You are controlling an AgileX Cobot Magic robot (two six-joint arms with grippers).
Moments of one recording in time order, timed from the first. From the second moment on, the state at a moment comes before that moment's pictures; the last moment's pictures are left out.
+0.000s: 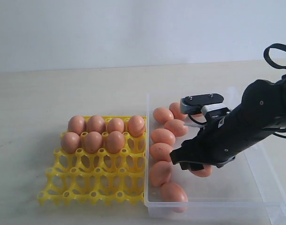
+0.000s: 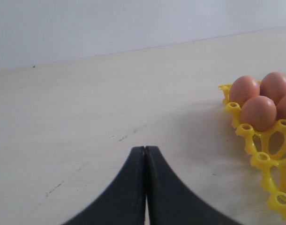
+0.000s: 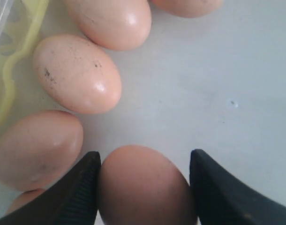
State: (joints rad) left arm -0.08 0.03 0.00 0.10 0.33 -0.03; right arm 0.48 1.71 -0.77 0.36 0.36 -0.17
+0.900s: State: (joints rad) left arm -0.08 0.03 0.00 0.10 0.33 -0.03; right arm 0.48 1.62 -0.77 0.37 0.17 -0.16
